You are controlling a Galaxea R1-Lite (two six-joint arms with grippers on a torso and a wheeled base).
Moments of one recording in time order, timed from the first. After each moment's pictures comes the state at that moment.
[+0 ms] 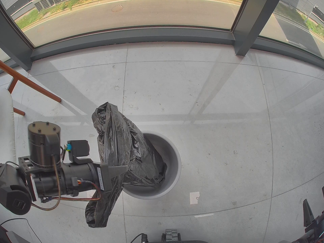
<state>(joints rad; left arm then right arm) -0.56 1.51 -0.54 -0.48 -0.15 -0.40 0.00 0.02 -0.02 0.01 -0.01 -0.01</state>
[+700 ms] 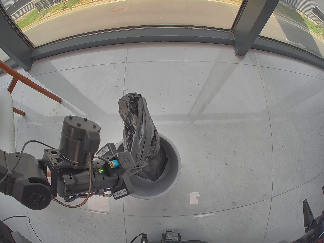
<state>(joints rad) -0.67 1.63 -0.71 -0.35 0.01 0.75 0.00 0.02 -0.02 0.00 -0.01 -0.02</state>
